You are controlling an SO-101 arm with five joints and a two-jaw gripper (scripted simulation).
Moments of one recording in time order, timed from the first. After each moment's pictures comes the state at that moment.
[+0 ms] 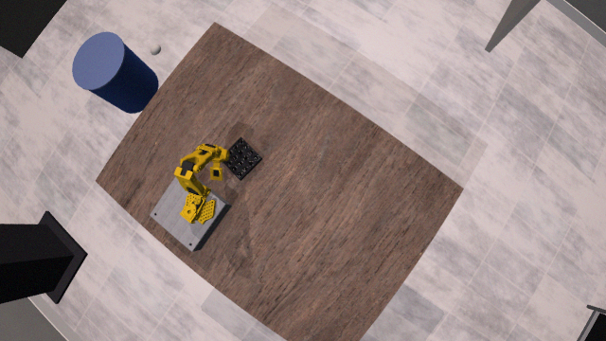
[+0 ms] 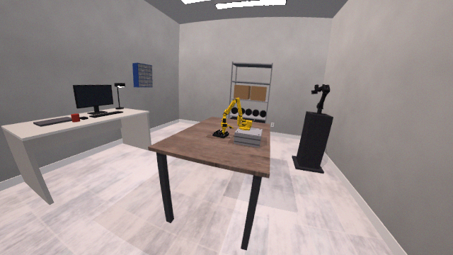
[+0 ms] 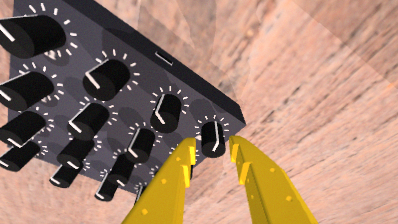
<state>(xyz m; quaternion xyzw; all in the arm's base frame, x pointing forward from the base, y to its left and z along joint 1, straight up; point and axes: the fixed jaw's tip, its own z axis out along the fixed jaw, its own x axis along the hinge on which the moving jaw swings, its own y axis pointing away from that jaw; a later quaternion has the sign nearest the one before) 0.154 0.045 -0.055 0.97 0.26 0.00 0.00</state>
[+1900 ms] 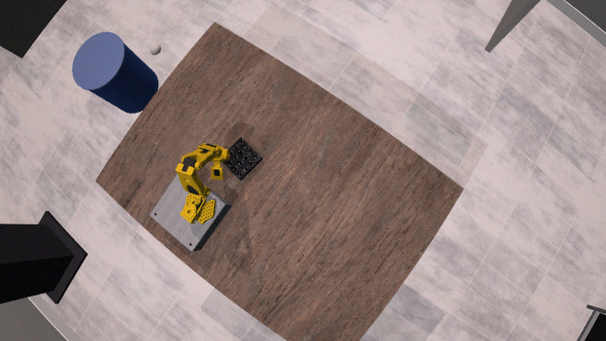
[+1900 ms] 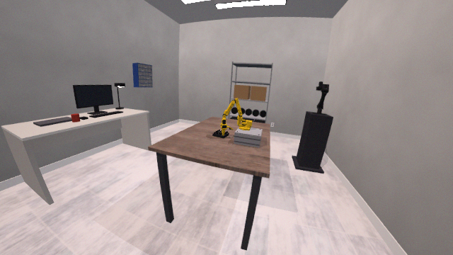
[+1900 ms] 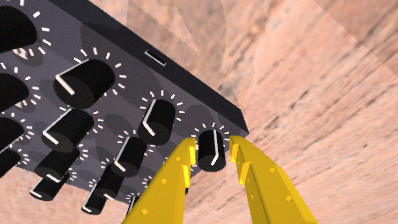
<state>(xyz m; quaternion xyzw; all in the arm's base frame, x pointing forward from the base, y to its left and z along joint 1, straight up) 0.156 0.047 -0.065 0.97 0.26 0.00 0.00</state>
